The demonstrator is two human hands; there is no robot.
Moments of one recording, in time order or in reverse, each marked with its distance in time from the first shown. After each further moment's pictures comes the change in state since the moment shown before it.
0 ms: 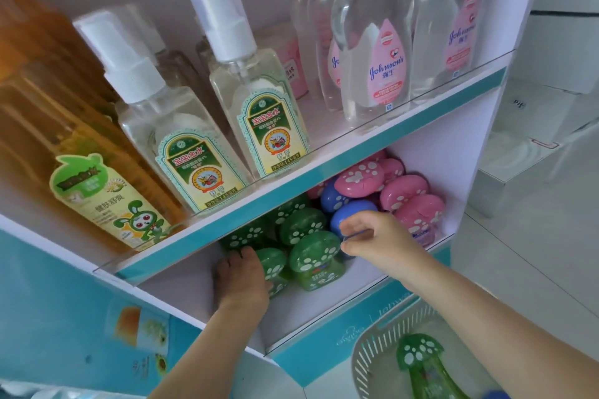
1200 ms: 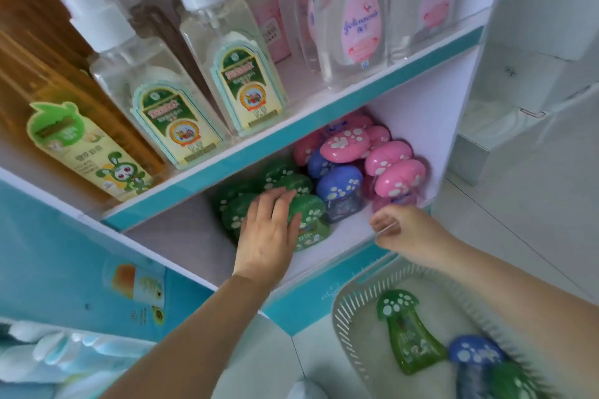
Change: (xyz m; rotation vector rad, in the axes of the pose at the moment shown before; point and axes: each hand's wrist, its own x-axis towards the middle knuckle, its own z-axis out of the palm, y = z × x) left_hand -0.028 0.032 0.009 -0.341 0.573 0.536; right_hand -0.038 0.044 -0.044 -0.337 -0.127 0.093
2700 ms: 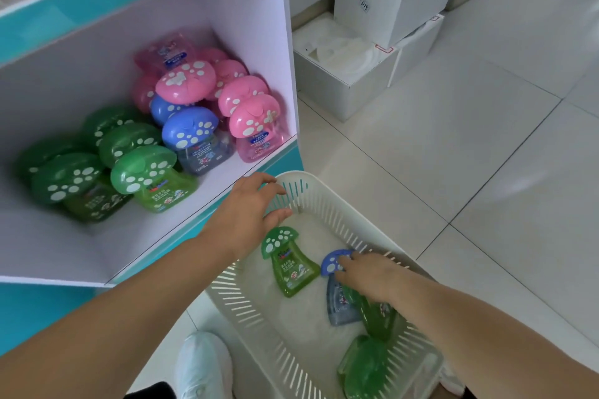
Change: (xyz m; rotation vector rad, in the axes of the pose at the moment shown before) left_hand -0.018 0.144 0.066 -0.297 -0.526 0.241; right_hand -0.110 0.205 0.033 -1.091 -0.659 -0.063
